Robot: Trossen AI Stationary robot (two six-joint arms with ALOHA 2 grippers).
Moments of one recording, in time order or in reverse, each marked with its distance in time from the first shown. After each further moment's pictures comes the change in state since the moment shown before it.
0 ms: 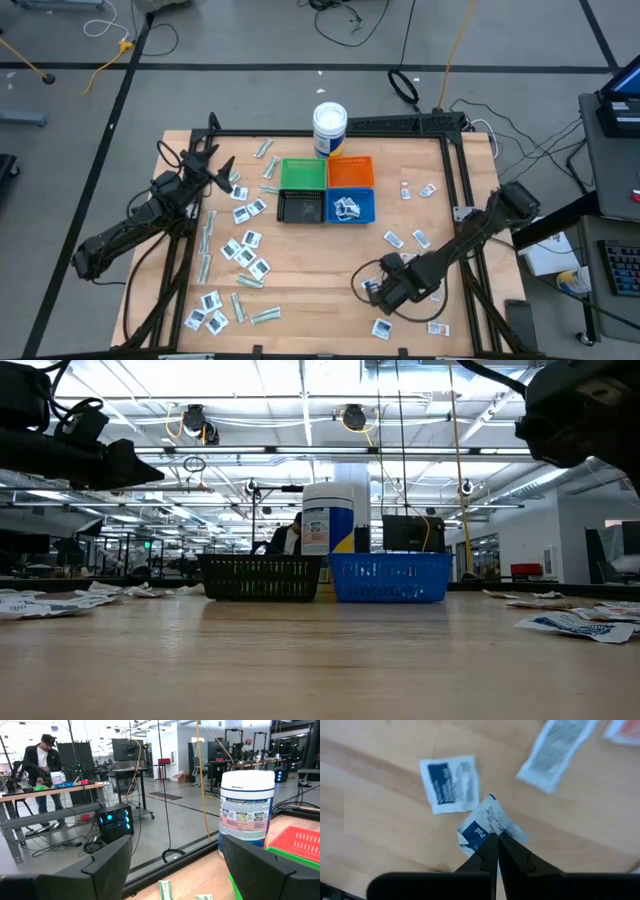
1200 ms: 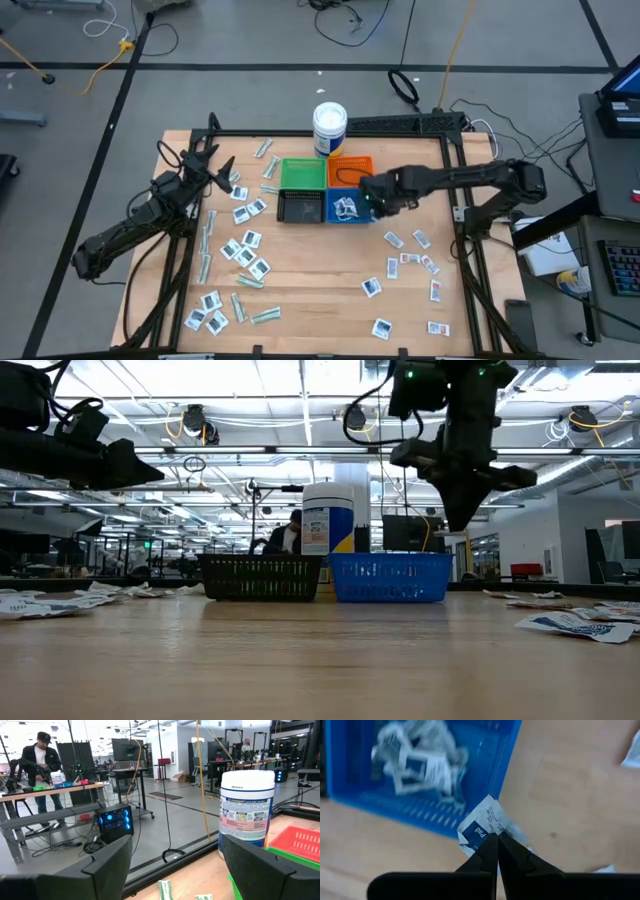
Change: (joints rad) left arm 0.000 0.000 0.000 0.000 0.000 0.000; right arm -0.739 -0.156 0.002 -0.136 -0.005 -0.644
